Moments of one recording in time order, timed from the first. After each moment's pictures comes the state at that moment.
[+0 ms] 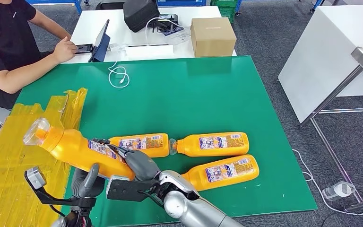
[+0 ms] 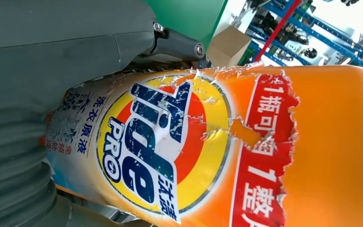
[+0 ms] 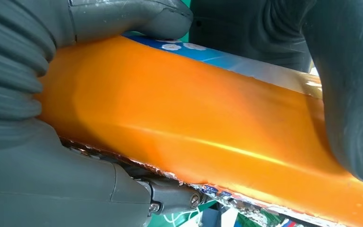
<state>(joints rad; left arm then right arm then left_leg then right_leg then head) 0.14 -0.18 -0.09 -1.59 0.58 -0.38 -0.25 -0.40 0.24 0.95 -1.03 0.40 0.00 -0.12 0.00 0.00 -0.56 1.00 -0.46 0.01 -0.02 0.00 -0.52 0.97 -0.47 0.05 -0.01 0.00</state>
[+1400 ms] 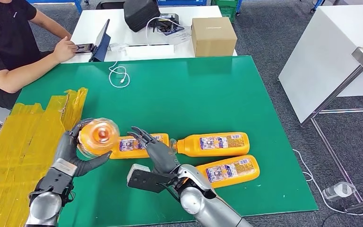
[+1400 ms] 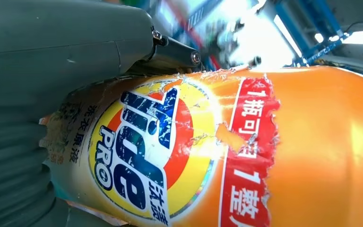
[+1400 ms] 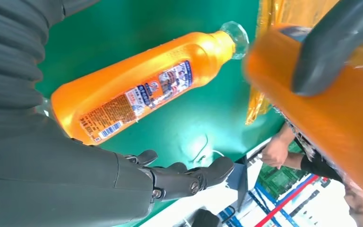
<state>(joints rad) -0.02 -0.02 -0.03 -1.67 -0.50 0.00 -0.53 -0.33 0.15 0.79 -1.20 0.49 -0.06 -0.11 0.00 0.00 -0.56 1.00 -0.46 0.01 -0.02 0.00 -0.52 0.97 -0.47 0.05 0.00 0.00</state>
